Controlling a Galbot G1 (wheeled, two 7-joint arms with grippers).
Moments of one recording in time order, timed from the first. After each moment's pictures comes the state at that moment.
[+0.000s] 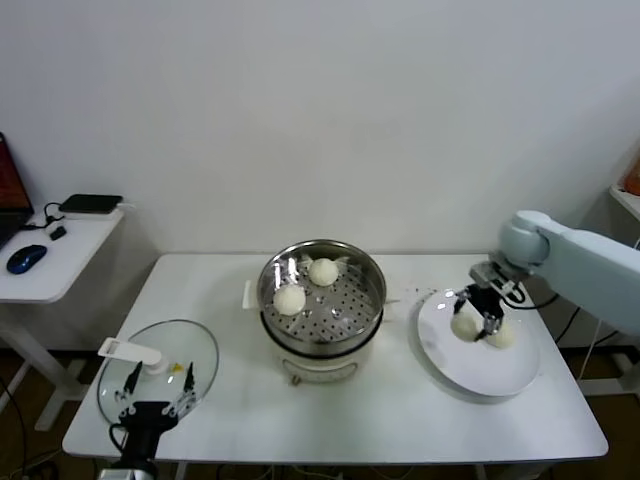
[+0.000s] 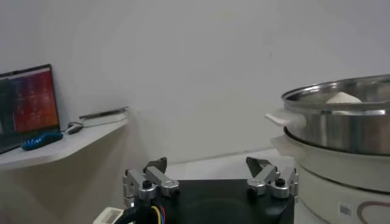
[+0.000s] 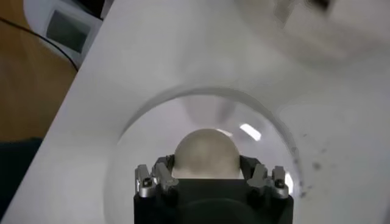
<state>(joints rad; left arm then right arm) 1.76 -1.52 -0.72 -2.11 0.04 -0.05 0.03 0.42 0.72 -1.20 1.25 0.04 0.14 -1.26</state>
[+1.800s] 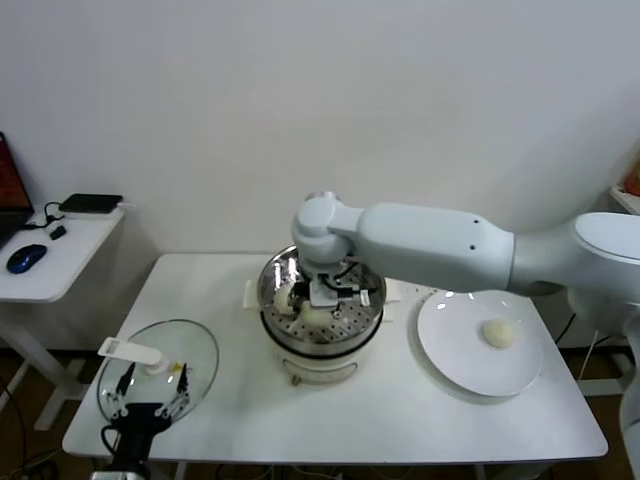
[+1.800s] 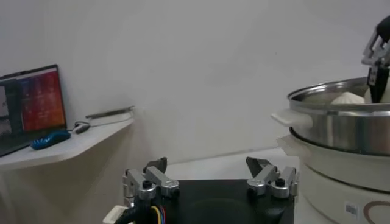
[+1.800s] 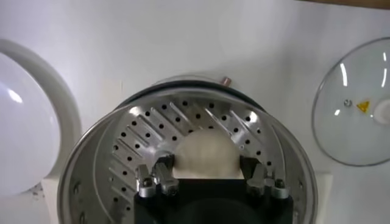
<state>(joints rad) 1.78 -1.52 -0.74 -2.13 0.02 -0.03 0.03 0.48 1.25 -1.20 1.46 -0.31 0.41 -1.25</state>
